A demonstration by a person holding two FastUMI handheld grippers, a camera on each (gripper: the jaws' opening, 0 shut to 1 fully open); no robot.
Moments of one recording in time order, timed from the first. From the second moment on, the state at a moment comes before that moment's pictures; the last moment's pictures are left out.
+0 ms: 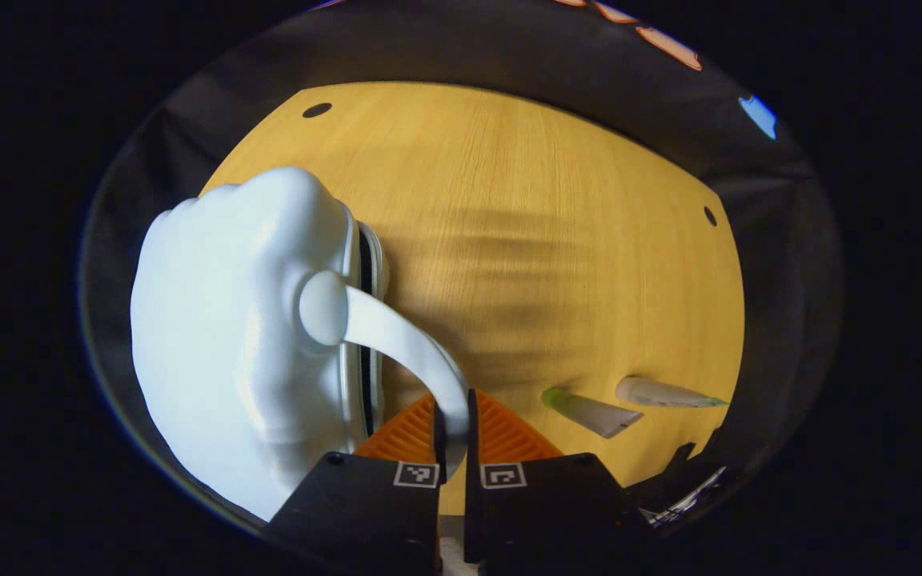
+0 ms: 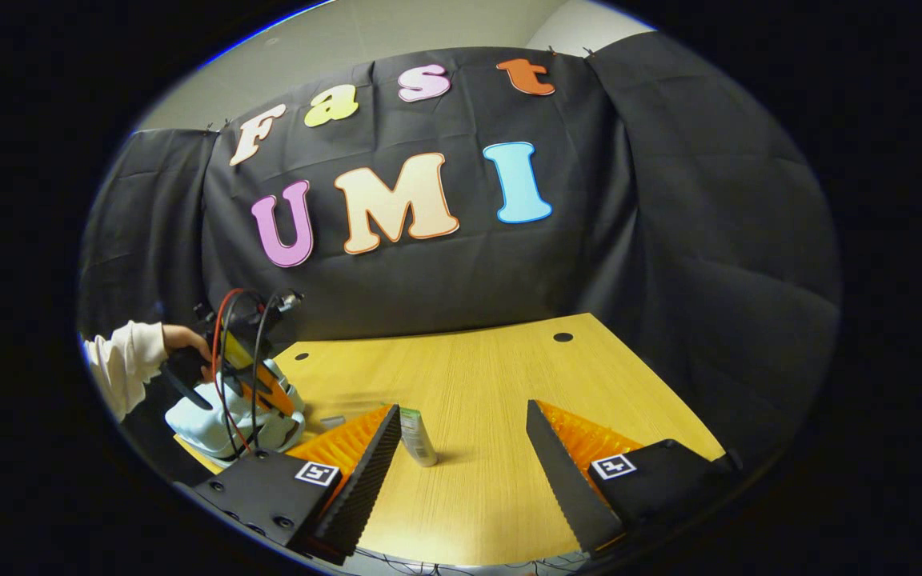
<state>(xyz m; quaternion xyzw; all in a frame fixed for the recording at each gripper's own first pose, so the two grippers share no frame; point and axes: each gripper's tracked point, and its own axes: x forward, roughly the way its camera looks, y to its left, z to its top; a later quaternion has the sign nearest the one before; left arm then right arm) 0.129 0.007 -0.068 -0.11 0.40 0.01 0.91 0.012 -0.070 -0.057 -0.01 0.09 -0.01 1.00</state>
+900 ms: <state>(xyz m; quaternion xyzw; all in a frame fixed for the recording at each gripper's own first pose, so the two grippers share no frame) 0.018 0.120 0.091 -0.14 0.24 0.06 0.96 -0.004 -0.024 -0.057 -0.02 0.07 0.02 1.00</state>
